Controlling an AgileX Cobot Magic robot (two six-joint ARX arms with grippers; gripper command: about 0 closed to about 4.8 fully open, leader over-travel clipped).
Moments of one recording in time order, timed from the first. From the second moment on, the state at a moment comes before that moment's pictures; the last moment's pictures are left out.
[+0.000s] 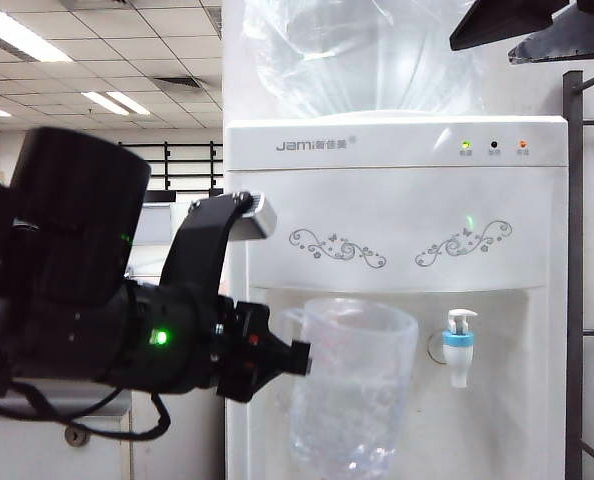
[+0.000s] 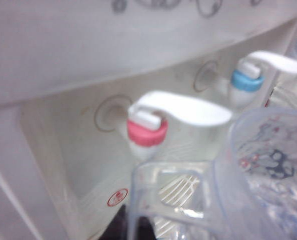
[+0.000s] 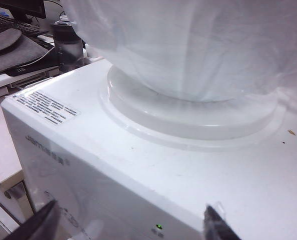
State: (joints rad) left arm -0.78 2.08 0.45 1.39 -0.07 0.01; right arm 0.38 0.85 0.54 0.20 -0.16 -0.05
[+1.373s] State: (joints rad) left arm -0.78 2.23 0.50 1.41 -0.07 0.01; right arm 0.38 0.85 0.54 0.20 -0.16 -0.05
